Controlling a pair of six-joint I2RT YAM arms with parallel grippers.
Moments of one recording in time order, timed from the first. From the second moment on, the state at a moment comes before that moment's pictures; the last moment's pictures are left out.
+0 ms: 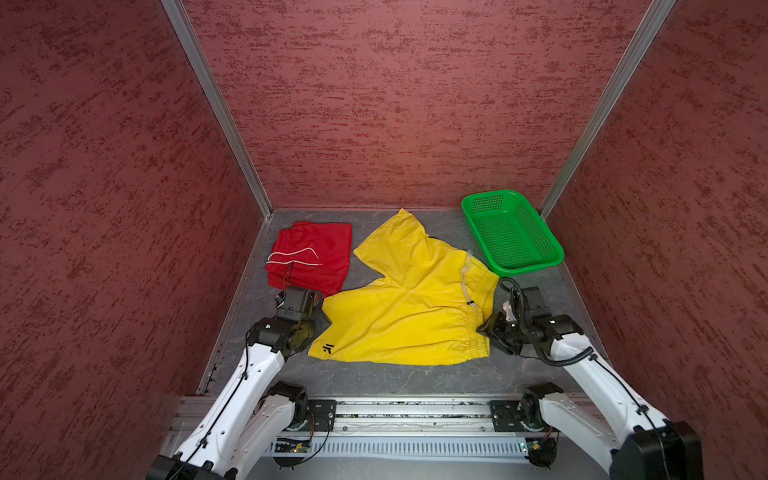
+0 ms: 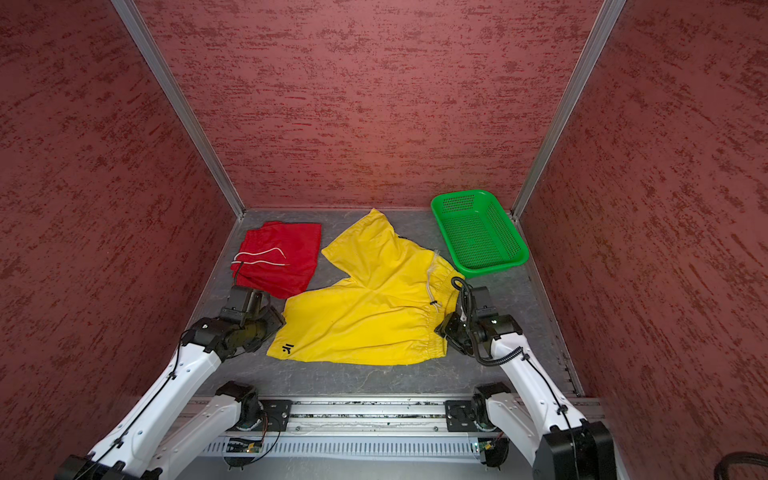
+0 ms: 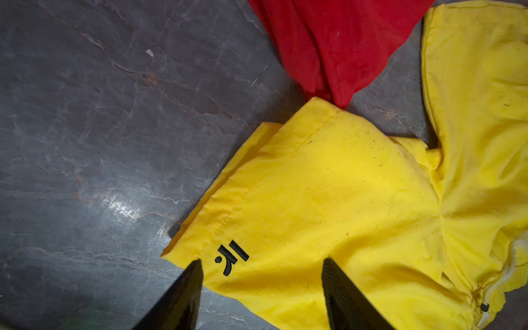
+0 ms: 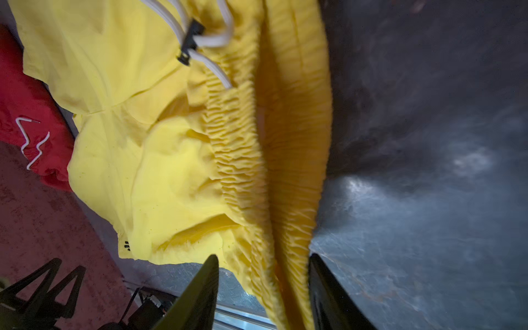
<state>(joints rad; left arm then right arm) -0.23 0.80 0.67 -0.92 -0.06 -0.95 0.17 0.94 0.65 -0.84 -0.35 0.81</state>
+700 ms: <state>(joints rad) -0.28 0.98 0.73 -0.63 0.05 -0.79 0.14 1.72 1.39 -0.70 0.11 0.29</state>
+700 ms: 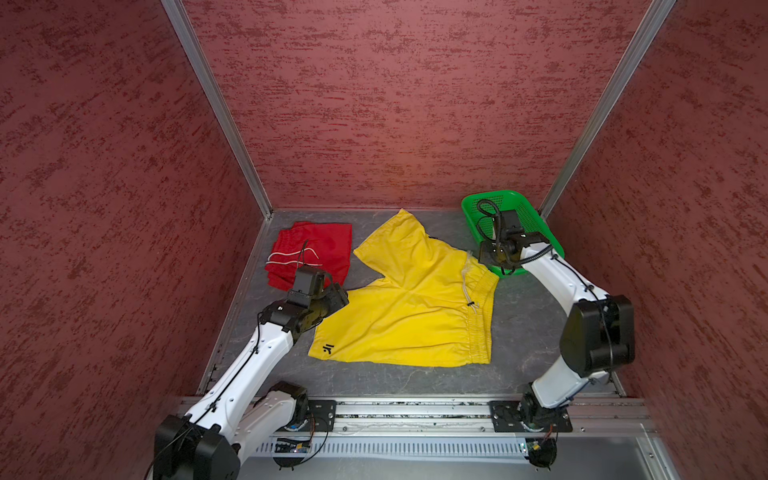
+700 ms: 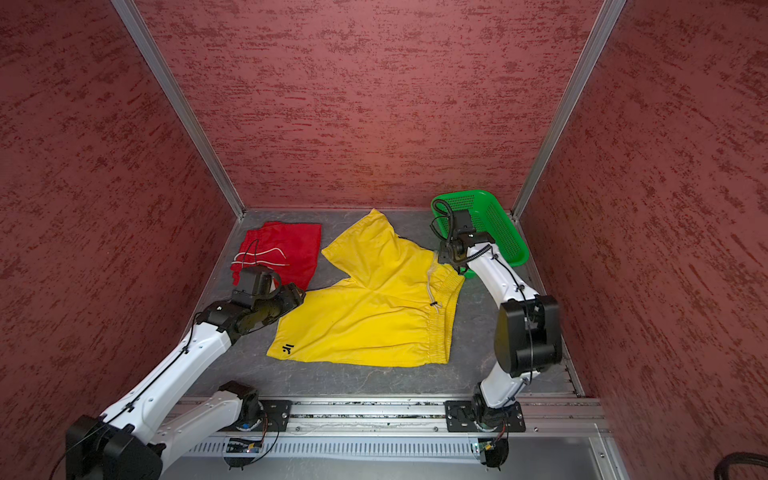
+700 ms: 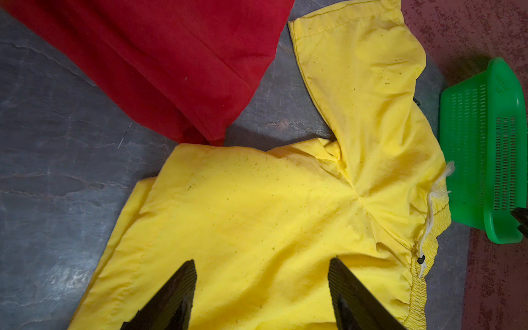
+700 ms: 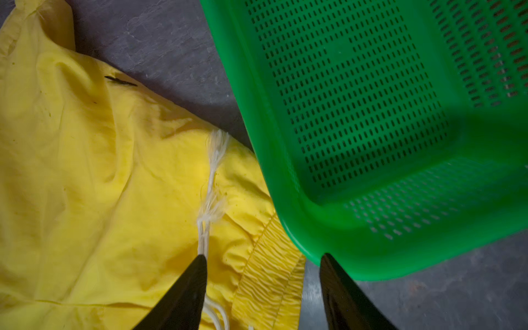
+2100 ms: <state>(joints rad) -0.46 1.12 0.71 -0.46 0.06 -0.76 -0.02 1.22 1.00 -0.42 -0.39 0.48</state>
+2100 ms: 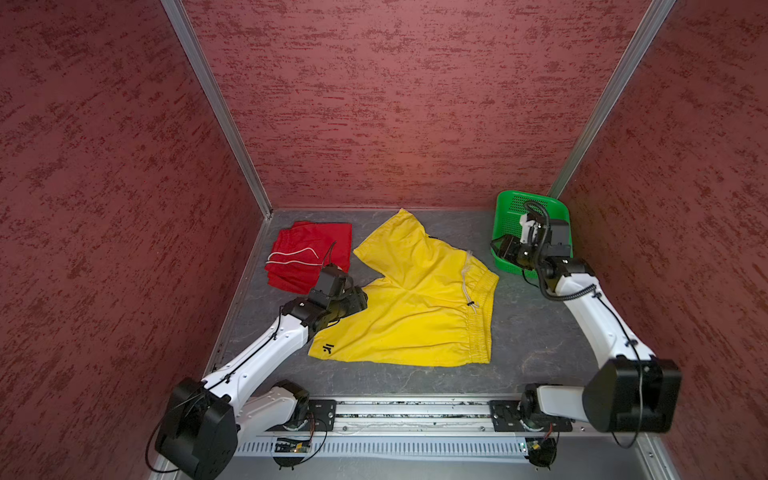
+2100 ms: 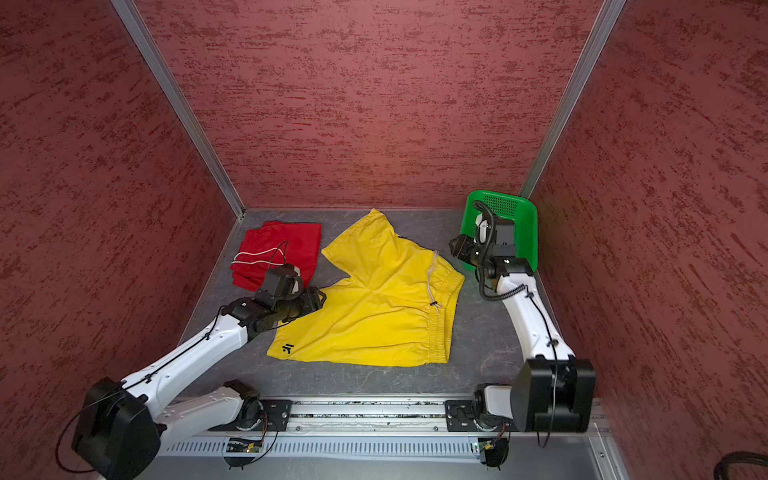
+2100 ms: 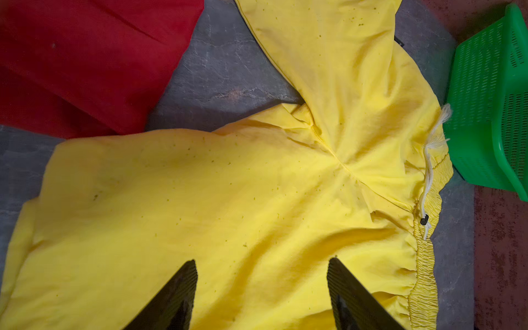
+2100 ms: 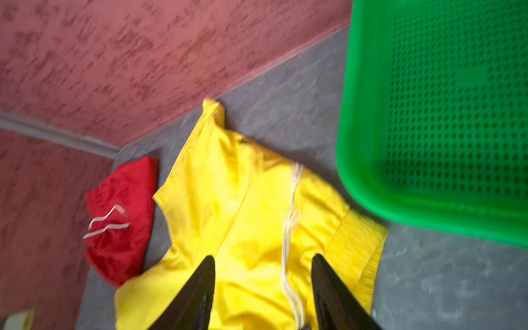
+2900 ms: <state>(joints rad) -0.58 1.35 0.67 -0.29 0.13 -0.83 -0.02 1.03 0.38 -0.49 -0.60 0.68</state>
